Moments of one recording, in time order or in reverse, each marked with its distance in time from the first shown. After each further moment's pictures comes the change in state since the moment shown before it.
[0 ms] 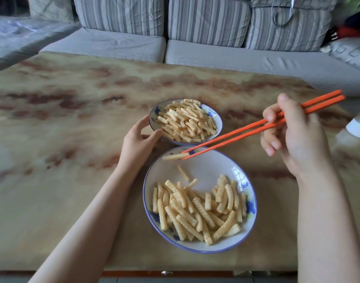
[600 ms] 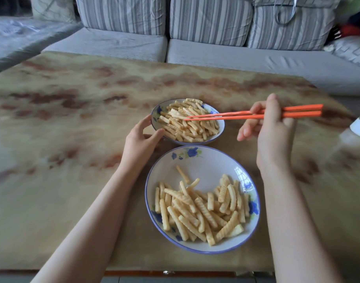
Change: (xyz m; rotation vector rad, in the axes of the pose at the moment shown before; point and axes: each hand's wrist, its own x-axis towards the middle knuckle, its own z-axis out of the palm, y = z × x) left_hand -0.002 0.002 0.000 0.003 0.006 0.015; right_hand 0.007 0.027 0.037 0.029 0.254 -0.026
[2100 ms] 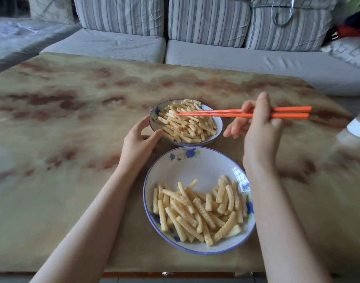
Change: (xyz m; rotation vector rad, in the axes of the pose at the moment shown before) left_hand 0.000 -0.002 -0.001 0.004 -0.008 -0.007; right_hand -0.011 -0.004 0.018 0.080 0.034 0.002
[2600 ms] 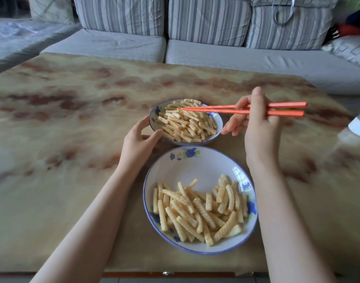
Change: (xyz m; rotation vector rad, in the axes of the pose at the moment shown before) left_hand 0.000 0.000 0.001 0.001 0.004 0.004; right_hand 0.008 0.005 -0.006 -0.100 -0.146 -0.089
